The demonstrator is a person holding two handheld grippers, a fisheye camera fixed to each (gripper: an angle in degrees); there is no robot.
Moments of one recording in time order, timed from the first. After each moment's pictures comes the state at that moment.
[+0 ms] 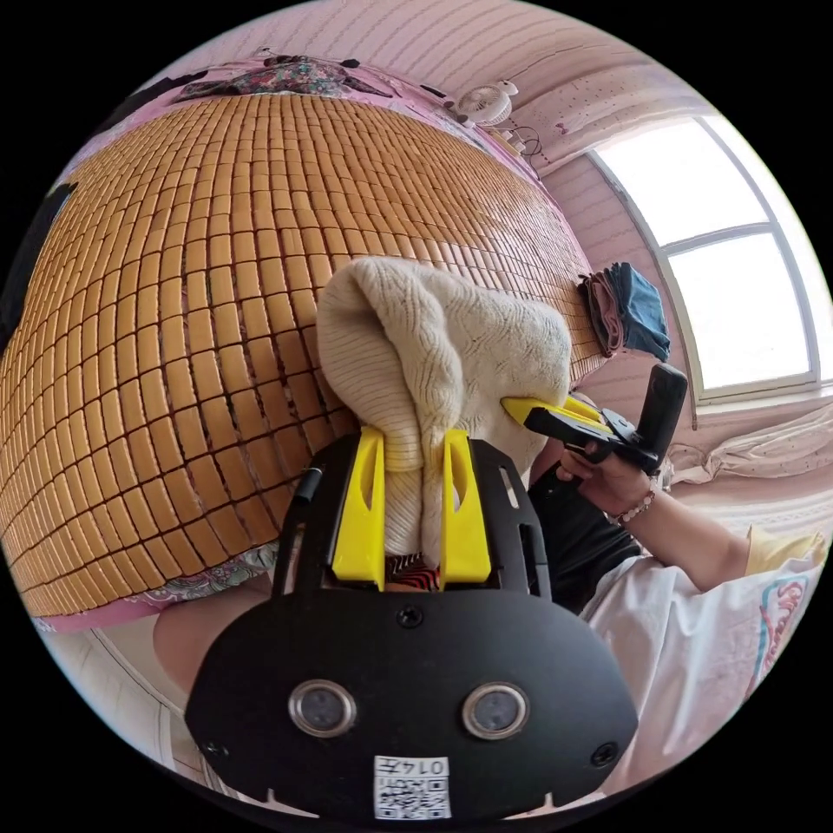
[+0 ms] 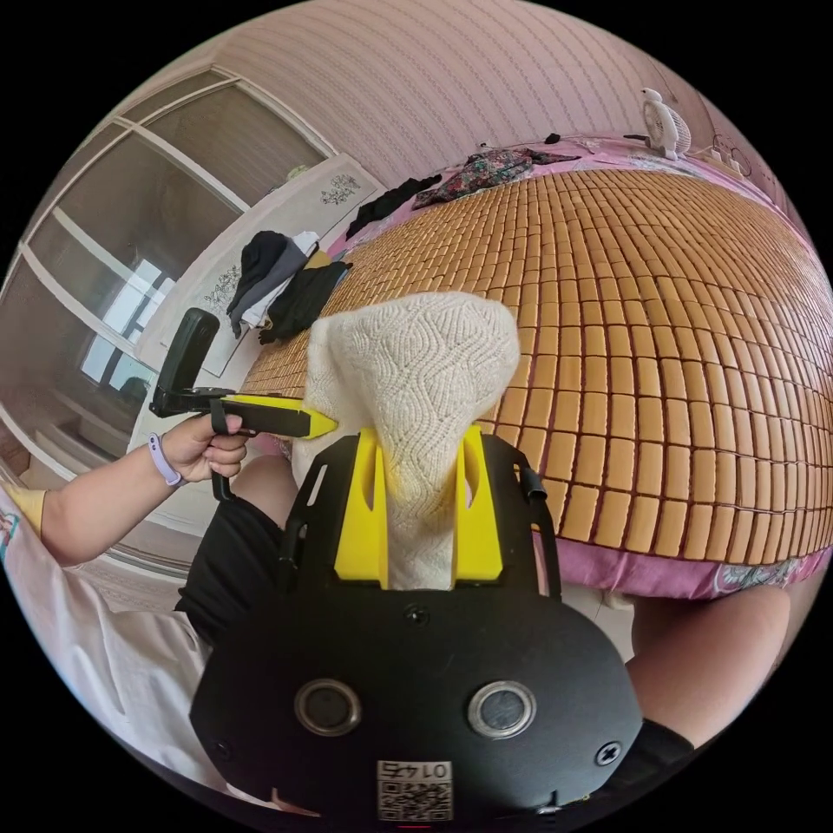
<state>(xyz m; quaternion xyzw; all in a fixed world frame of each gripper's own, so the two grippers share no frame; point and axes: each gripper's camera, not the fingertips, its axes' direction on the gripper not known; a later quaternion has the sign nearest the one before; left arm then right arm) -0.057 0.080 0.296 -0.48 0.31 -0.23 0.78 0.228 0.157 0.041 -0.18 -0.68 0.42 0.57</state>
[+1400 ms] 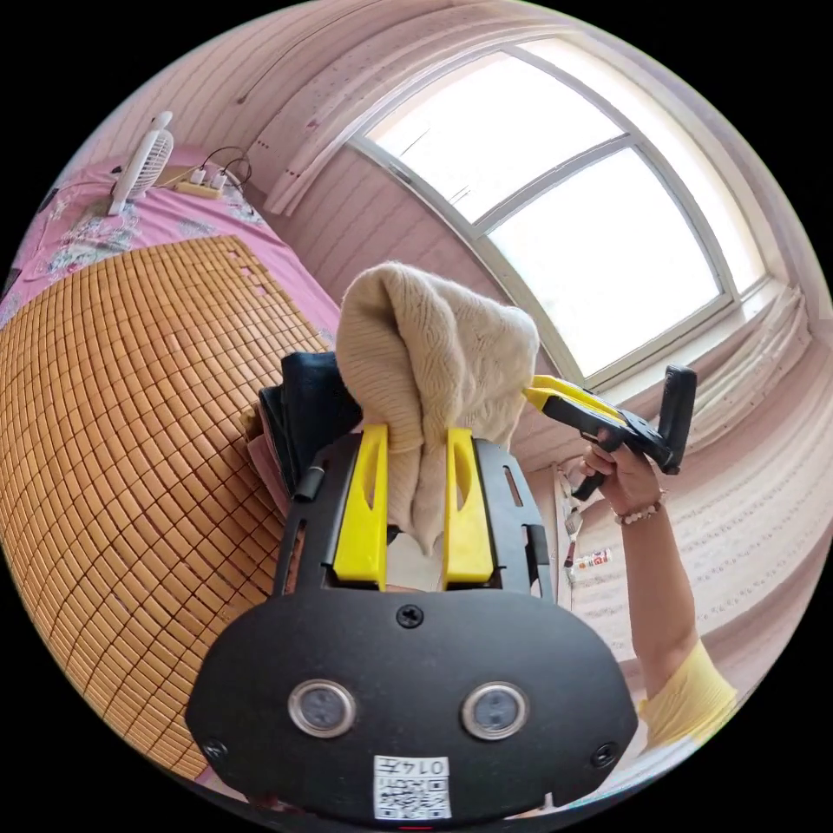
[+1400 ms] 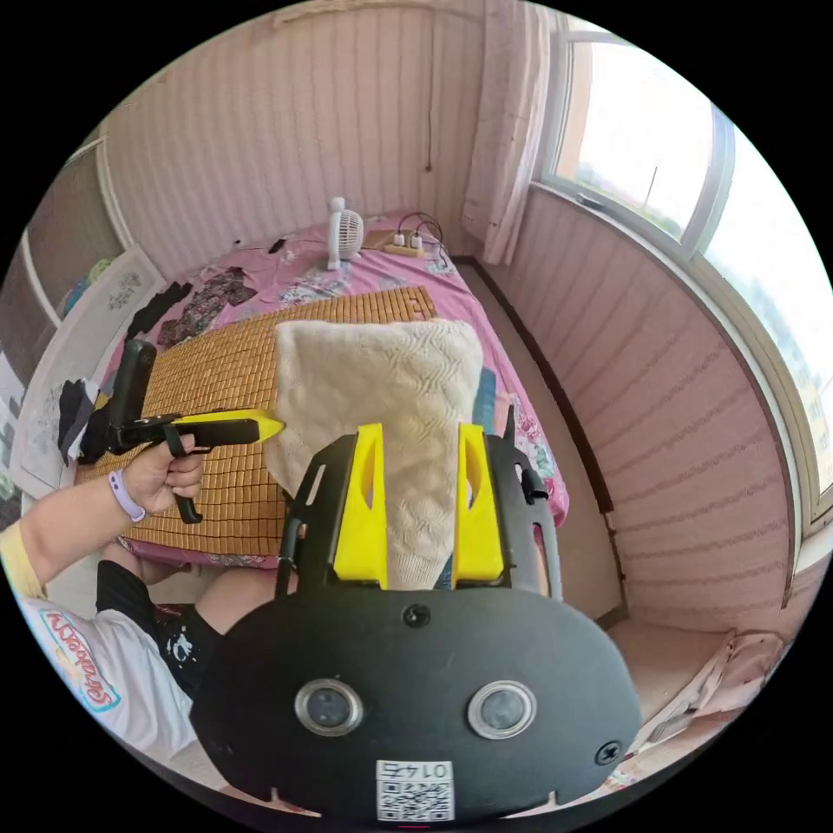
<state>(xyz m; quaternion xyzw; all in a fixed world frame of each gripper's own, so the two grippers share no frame) 0.504 -0.320 0.490 -0.31 0.53 -0.17 0.77 0.652 0.476 0.180 -0.35 -0.39 0.43 0.74</state>
